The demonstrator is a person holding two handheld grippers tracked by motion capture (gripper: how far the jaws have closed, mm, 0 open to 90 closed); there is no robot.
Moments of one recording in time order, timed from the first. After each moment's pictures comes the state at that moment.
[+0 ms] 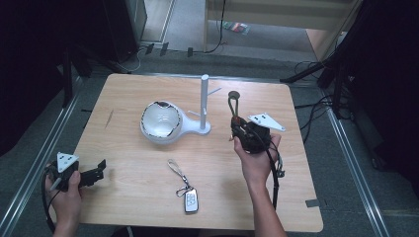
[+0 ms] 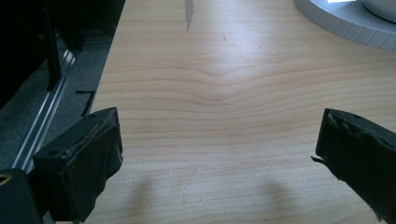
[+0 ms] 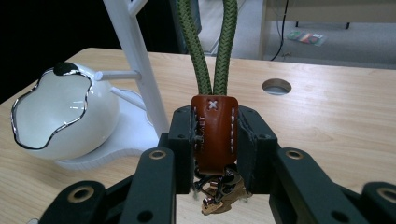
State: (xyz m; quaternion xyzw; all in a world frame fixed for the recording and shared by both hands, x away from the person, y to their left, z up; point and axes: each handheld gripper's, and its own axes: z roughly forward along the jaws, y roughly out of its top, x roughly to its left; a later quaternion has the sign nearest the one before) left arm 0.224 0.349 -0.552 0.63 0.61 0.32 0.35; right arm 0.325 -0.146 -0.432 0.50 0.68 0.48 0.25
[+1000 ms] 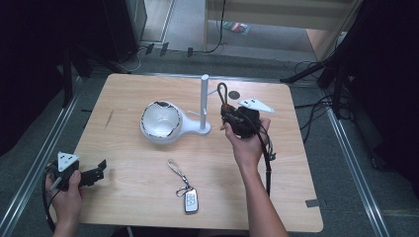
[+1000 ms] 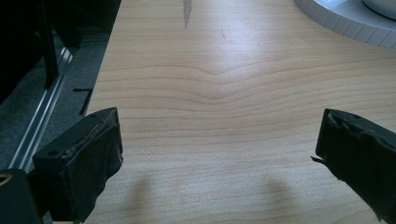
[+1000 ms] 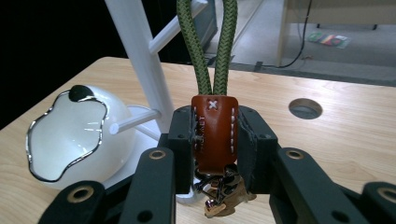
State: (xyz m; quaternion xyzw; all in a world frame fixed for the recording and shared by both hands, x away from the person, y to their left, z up) left arm 0.225 0.349 -0.552 0.63 0.62 0.32 0.34; right arm 0.362 -0.122 -0.420 0.48 0.69 0.49 0.22
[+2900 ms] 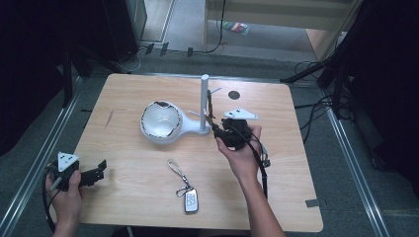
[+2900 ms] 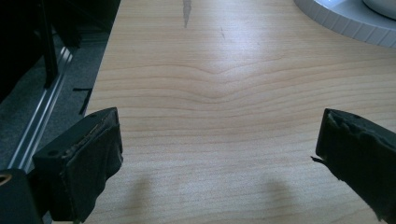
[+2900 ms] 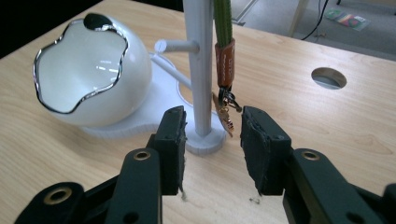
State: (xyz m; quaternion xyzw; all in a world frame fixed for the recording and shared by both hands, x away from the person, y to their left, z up) left arm 0.225 0.349 -0.552 0.63 0.62 0.32 0.34; right arm 0.339 -0.101 -0.435 0.45 0.76 0.42 0.21
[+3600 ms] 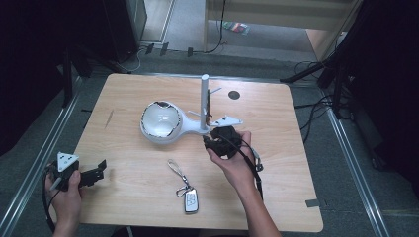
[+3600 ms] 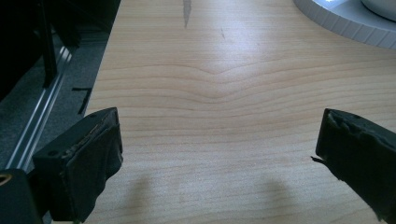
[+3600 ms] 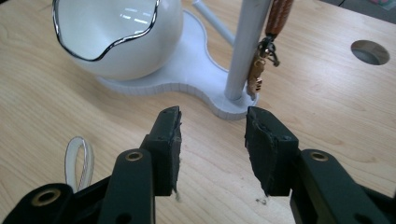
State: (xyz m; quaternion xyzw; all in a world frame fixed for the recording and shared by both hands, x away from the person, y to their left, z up) left arm 0.225 0.350 -0.552 0.63 0.62 0.31 0.34; right arm 0.324 -0.076 -0.447 0.42 0.81 0.36 0.19
